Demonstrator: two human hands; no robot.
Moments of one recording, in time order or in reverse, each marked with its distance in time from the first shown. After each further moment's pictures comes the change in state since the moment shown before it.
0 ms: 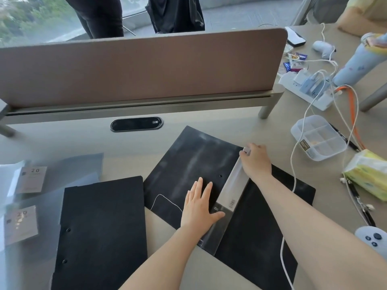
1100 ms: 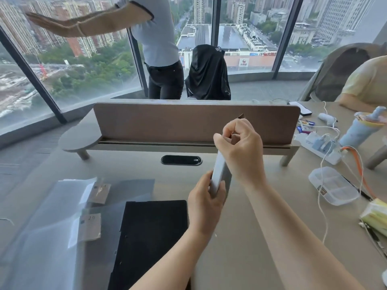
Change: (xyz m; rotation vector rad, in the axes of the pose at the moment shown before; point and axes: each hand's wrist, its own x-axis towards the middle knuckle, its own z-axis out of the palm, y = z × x) left_hand -0.111 0.004 -0.178 -0.728 0.765 0.197; right_hand -0.214 -0.250 -0.083 0.744 0.245 -0.763
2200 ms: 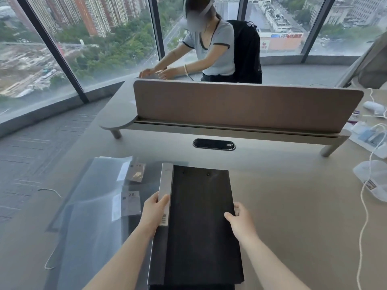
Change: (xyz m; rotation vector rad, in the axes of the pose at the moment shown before) left_hand 0.003 -0.180 -0.210 -0.091 0.005 -0.734; right_hand -0.186 0.155 0.106 -0.293 -0.344 0.912
